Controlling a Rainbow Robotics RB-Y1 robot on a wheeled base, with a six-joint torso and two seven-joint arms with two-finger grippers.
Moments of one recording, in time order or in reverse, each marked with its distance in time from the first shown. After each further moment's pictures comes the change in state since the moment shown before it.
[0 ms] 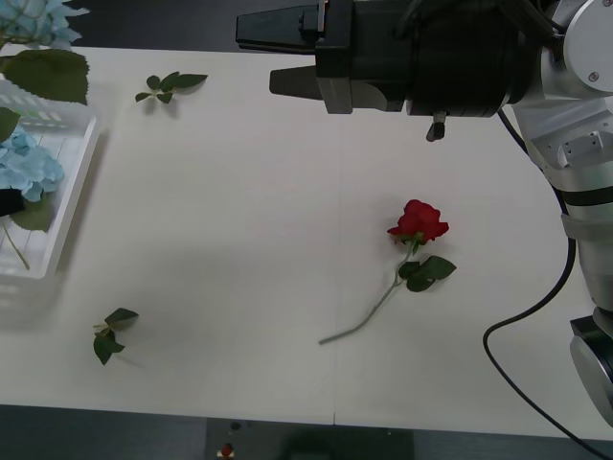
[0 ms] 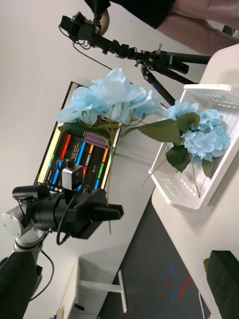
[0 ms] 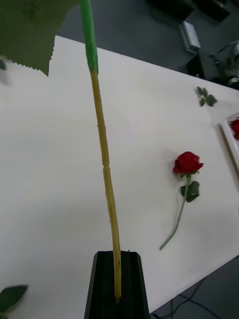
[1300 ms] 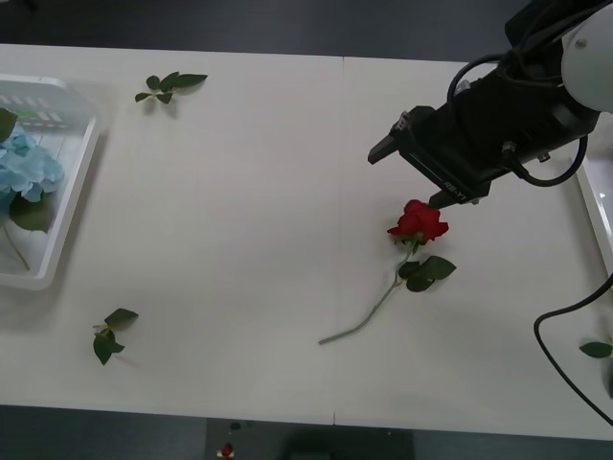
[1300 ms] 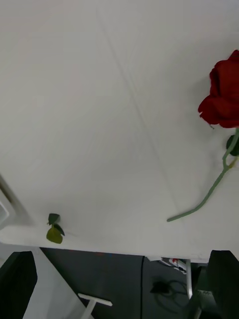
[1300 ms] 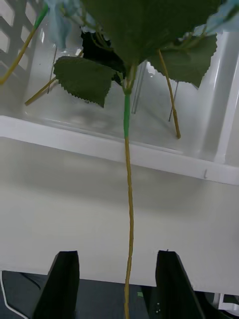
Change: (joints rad) right arm 0.017 -0.138 -0.008 -0.120 0.633 0.681 -0.924; left arm -0.005 0.141 -0.257 0.754 -0.178 -0.053 -0.327
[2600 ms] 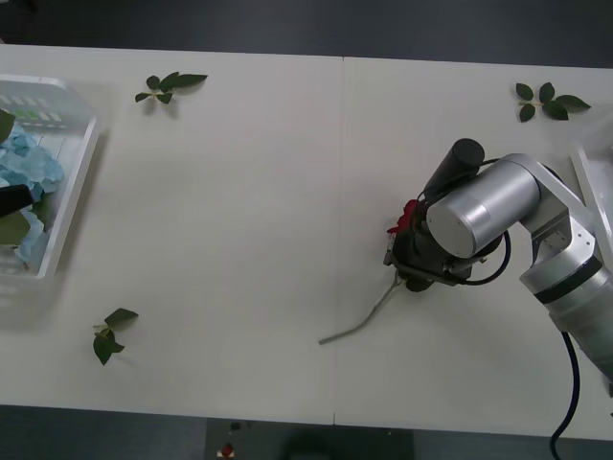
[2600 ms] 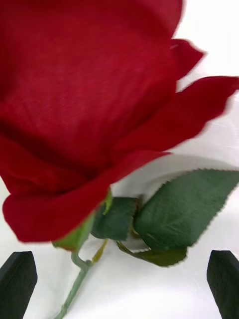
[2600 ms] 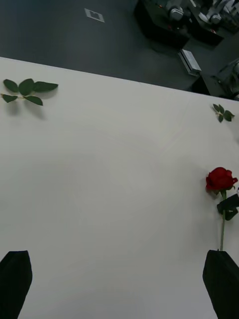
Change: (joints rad) right arm 0.185 0.036 0.362 0.287 0.465 -0.293 0.226; left arm -0.029 -0.089 0.010 -0.526 0.396 -0.217 -0.186
